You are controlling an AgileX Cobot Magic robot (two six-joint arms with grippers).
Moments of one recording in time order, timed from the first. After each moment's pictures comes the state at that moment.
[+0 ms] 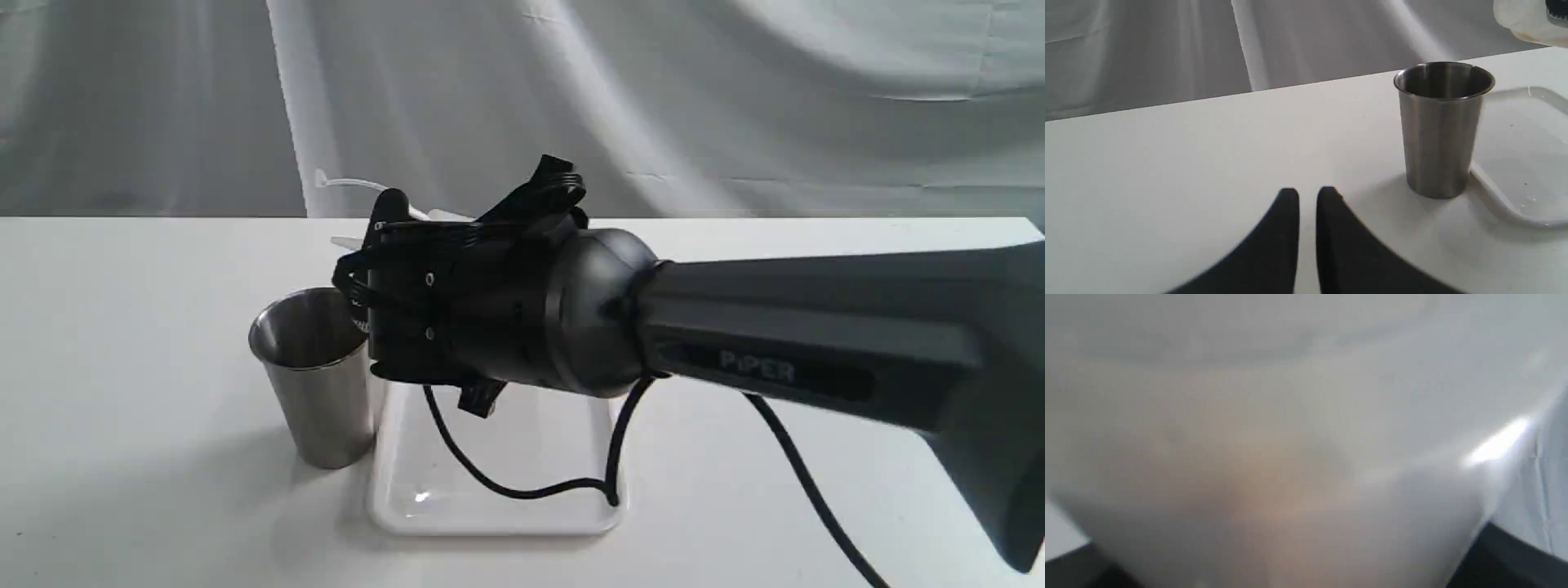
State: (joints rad) left arm -0.07 0.00 0.00 0.04 0.29 0.06; right arm 0.74 2.14 -1.65 -1.10 1.04 0.33
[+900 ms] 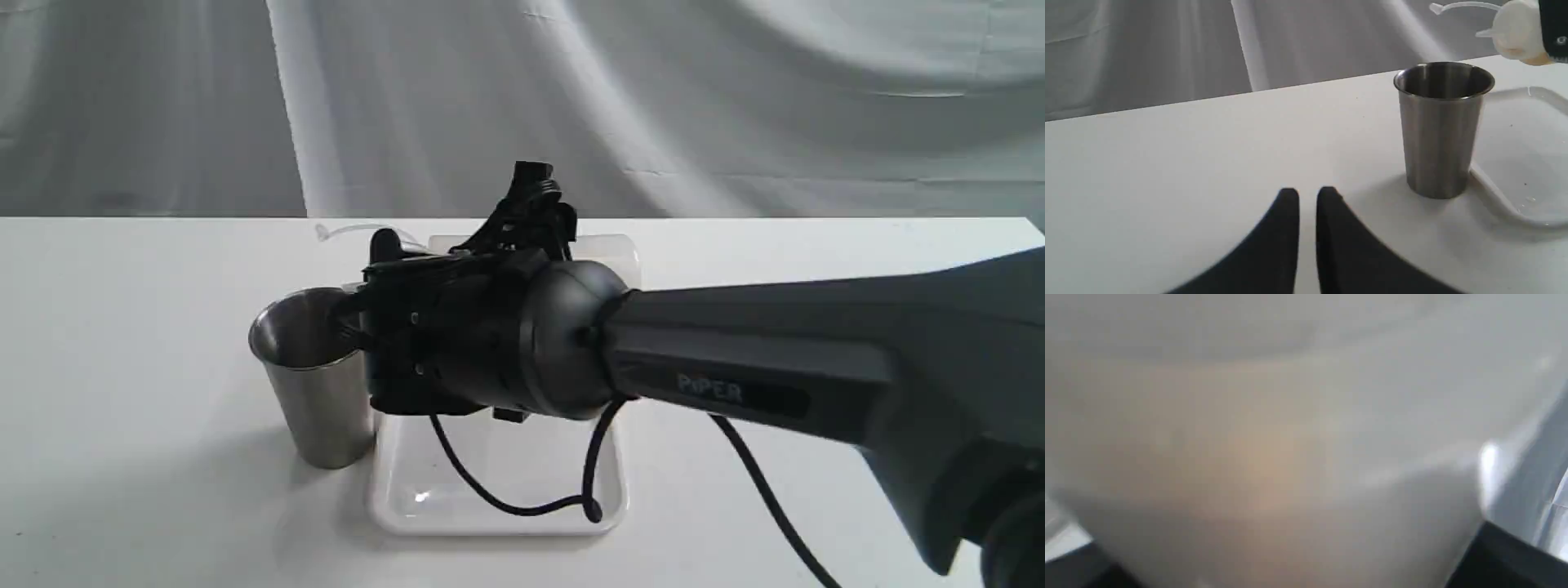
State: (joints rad) left arm -0.07 0.00 0.00 0.04 0.29 0.06; right arm 0.74 2.21 -1.68 -1.20 1.10 0.19
